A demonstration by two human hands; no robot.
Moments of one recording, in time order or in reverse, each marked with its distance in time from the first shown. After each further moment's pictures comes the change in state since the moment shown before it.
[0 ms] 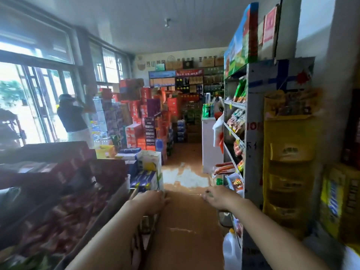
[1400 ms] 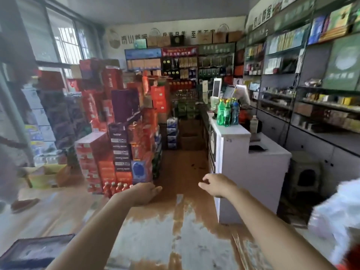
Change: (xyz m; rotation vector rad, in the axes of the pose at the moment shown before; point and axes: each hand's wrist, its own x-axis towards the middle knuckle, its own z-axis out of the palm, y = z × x) left_hand 1.336 -0.270 -0.217 -0.230 -0.088 -0.076; right_hand 1.343 0.152 -0.104 0.110 0.000 0.150
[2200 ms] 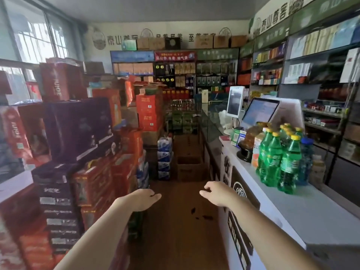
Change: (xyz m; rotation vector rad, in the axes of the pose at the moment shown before) left_hand 0.840 0.039 -0.177 -0.046 -0.004 0.054; right_hand 0.825 0.069 -0.084 0.018 0.011 0.067
